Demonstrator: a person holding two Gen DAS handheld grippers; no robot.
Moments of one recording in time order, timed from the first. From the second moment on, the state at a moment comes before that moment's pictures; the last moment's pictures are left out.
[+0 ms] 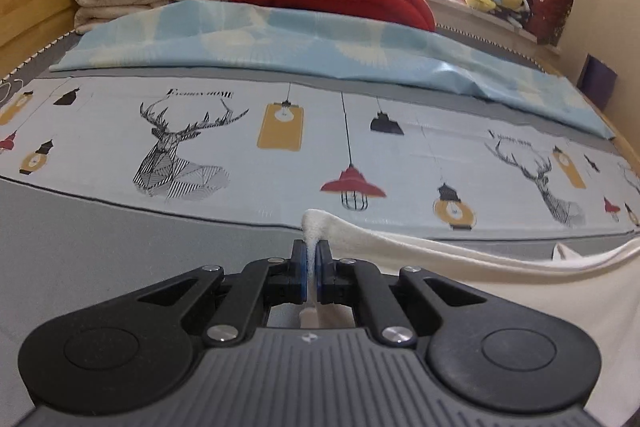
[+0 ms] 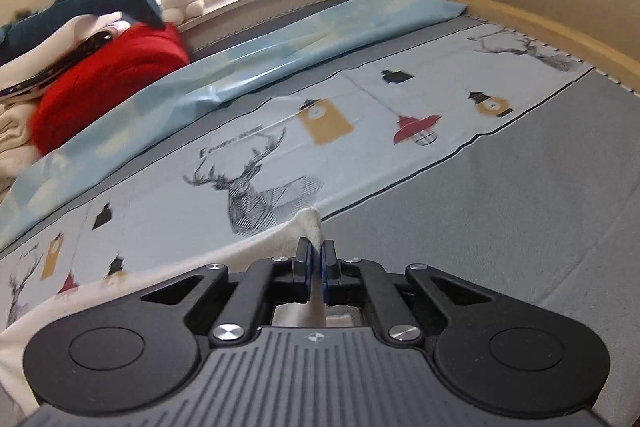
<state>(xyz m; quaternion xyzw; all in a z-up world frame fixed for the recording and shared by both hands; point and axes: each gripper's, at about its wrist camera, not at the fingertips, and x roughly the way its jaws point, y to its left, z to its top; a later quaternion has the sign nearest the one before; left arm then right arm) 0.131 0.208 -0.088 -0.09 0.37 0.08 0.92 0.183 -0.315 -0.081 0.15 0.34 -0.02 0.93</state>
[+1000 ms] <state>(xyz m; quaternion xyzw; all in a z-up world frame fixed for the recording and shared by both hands) 0.047 0.210 -0.136 -0.08 0.60 -0.11 0.79 0.104 -0.314 -0.121 0.06 0.57 0.08 0.82</state>
